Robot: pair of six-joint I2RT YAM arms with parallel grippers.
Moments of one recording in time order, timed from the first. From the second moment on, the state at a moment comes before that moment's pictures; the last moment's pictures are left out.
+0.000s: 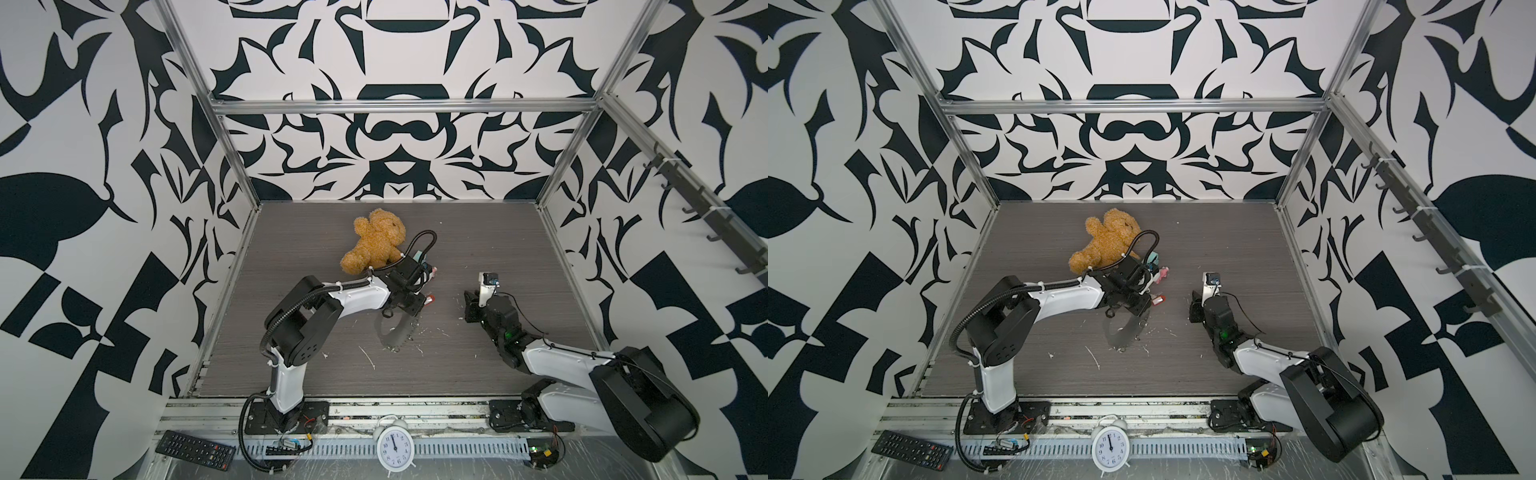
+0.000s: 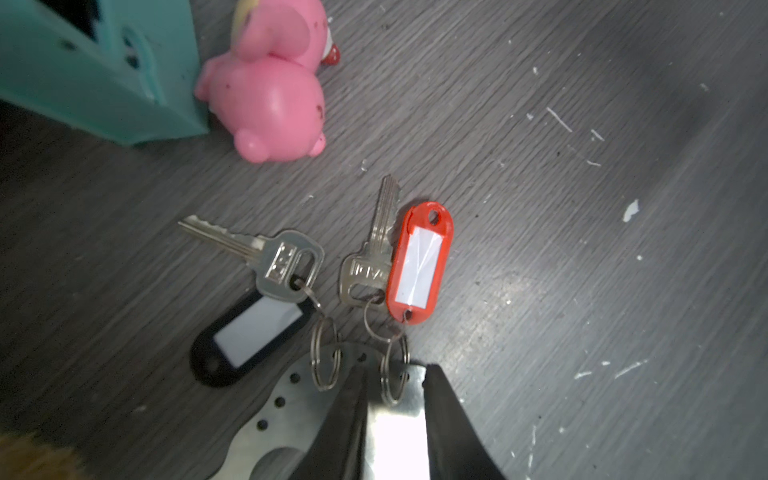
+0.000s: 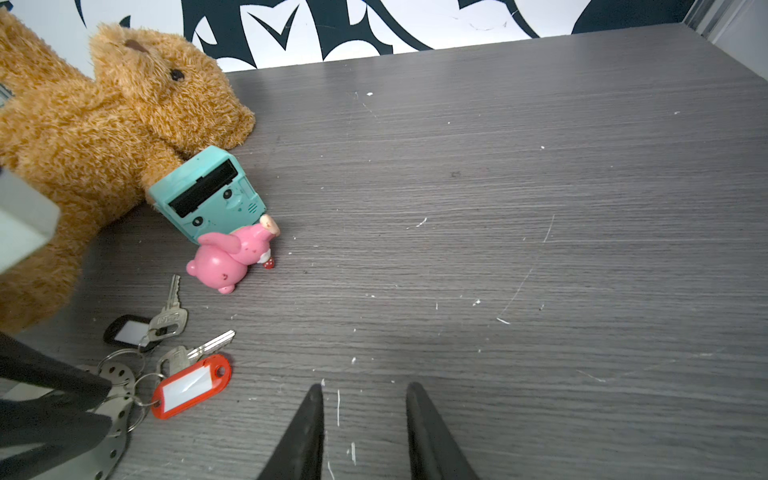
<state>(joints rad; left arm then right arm) -0.85 1.92 1.20 -0.32 0.13 -0.12 0.47 1.22 0.21 0.55 0.24 0.30</state>
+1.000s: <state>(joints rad) -0.87 1.85 1.16 -0.31 0.12 -0.02 0.47 1.20 0.20 0.56 0.18 0.28</state>
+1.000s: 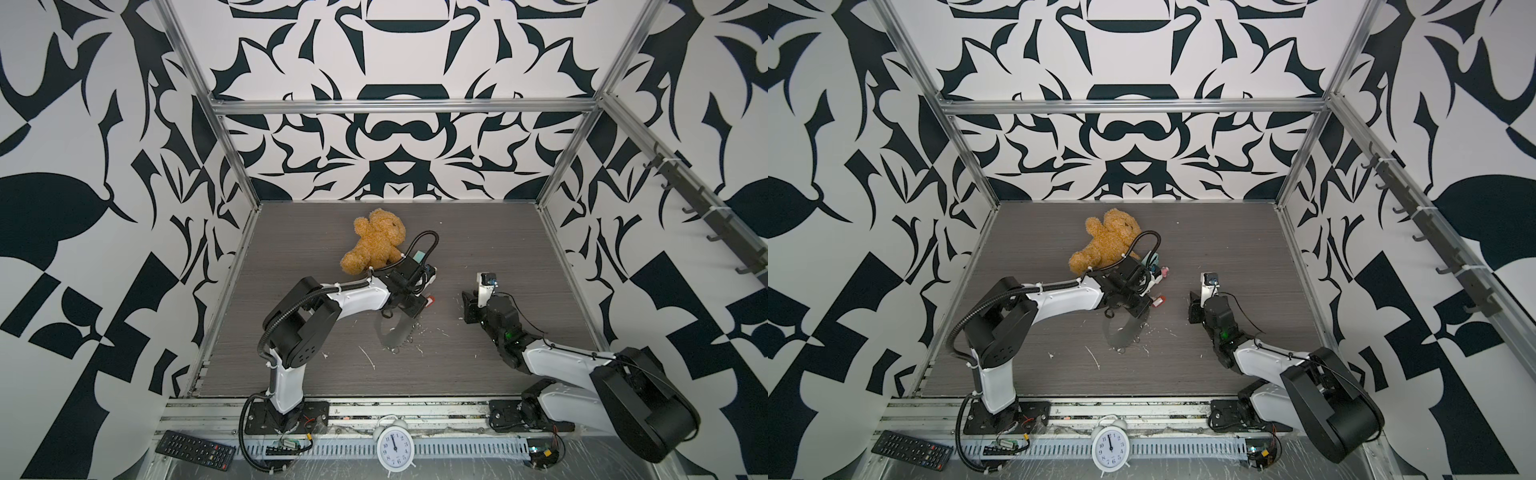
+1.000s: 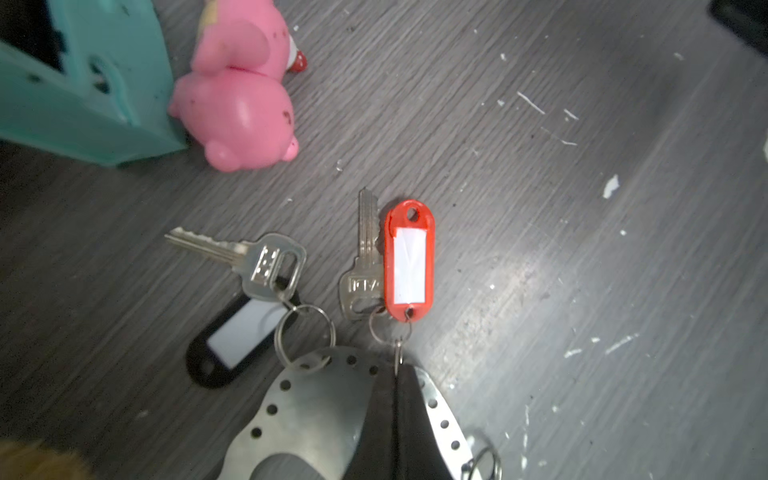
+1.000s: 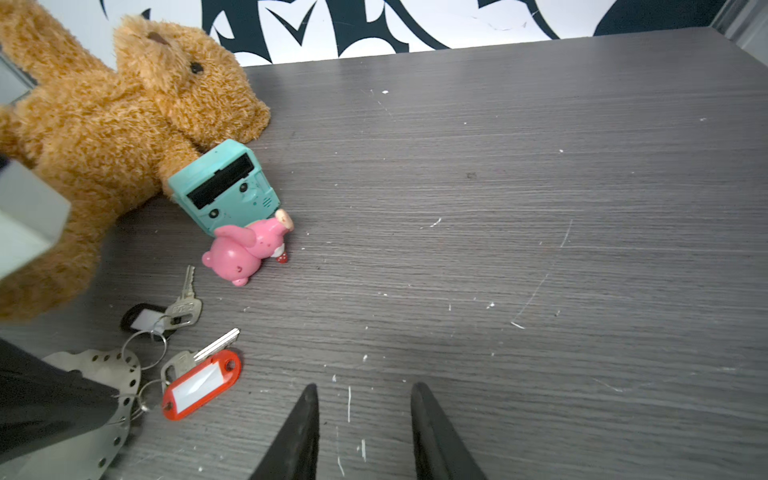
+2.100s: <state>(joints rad) -1.03 1.27 0.73 0.11 -0.05 0.18 0.83 1.09 0.14 0.69 -0.04 -0.06</state>
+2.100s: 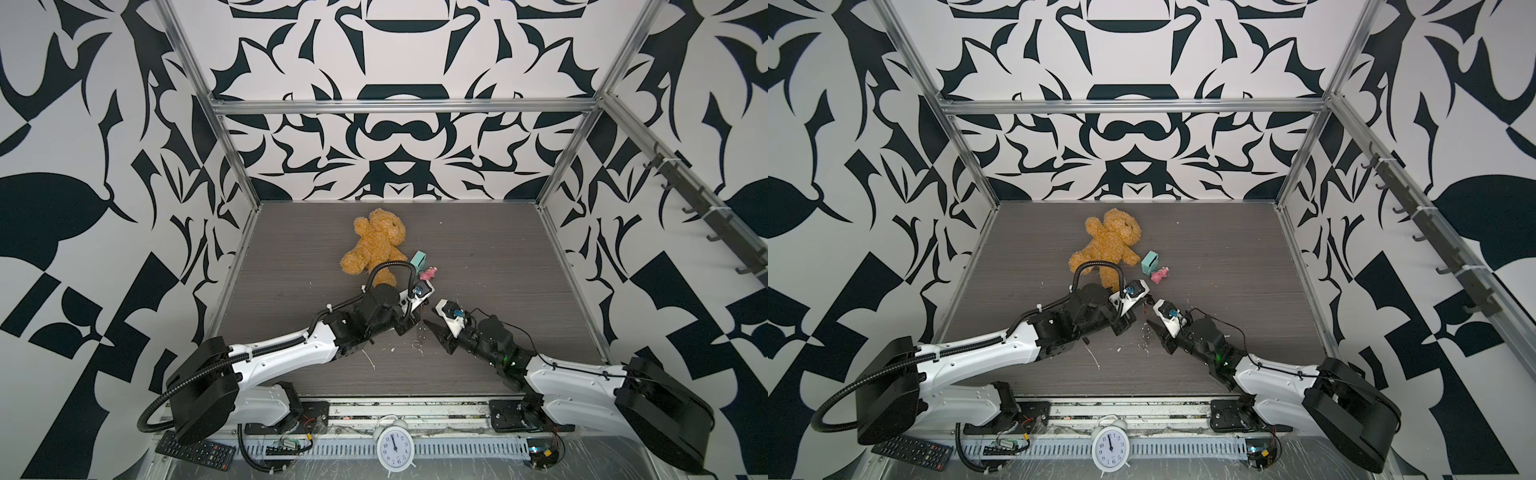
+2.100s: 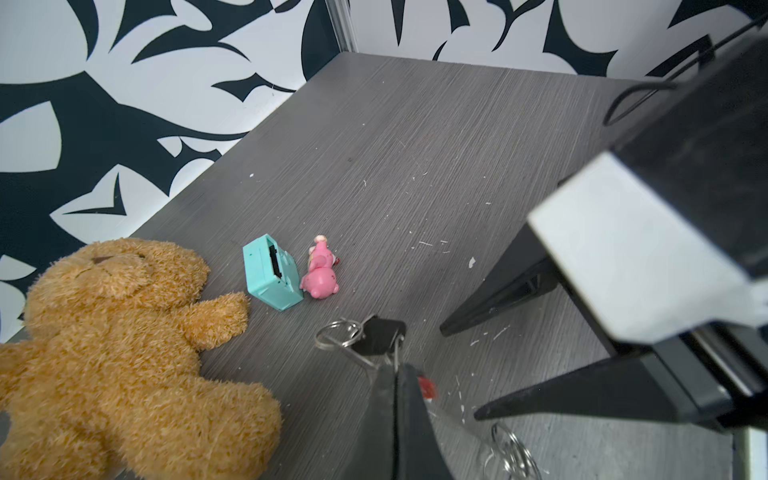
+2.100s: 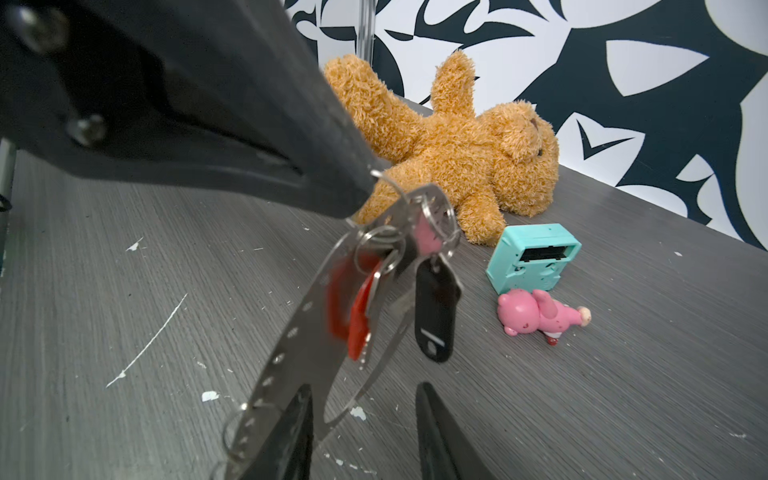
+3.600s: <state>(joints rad) -1.03 1.22 0.66 0.22 0.01 0.18 0.92 1.02 0.28 0.49 0.27 -0.13</state>
